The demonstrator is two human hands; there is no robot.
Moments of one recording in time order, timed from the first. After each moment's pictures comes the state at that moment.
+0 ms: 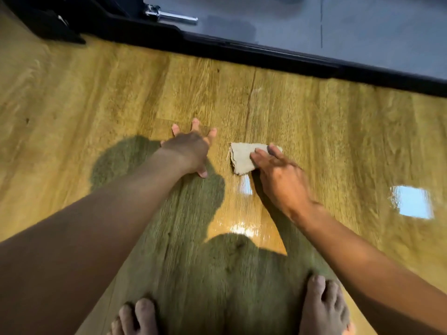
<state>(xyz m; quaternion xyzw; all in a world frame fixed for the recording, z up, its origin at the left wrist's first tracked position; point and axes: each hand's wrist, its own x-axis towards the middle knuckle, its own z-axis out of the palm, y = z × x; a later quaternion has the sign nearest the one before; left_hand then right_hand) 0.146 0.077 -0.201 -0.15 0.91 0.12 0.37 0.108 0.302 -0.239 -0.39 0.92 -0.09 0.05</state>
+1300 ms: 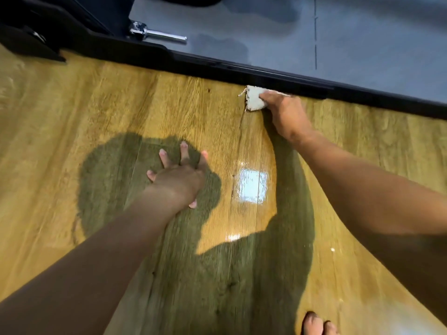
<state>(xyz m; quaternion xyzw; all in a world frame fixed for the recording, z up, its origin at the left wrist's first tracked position) 0.132 0.083 -0.215 -0.16 0.89 0.13 0.42 -0.095 0.240 -0.247 -0.36 0.93 -0.09 0.04</state>
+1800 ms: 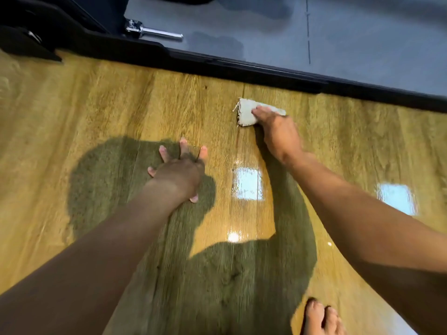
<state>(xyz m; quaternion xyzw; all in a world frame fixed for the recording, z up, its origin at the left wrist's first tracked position) 0.135 0.081 -0.208 -0.16 0.89 0.14 0.41 -0.029 0.246 -0.248 -0.31 0.94 -0.14 0.06</state>
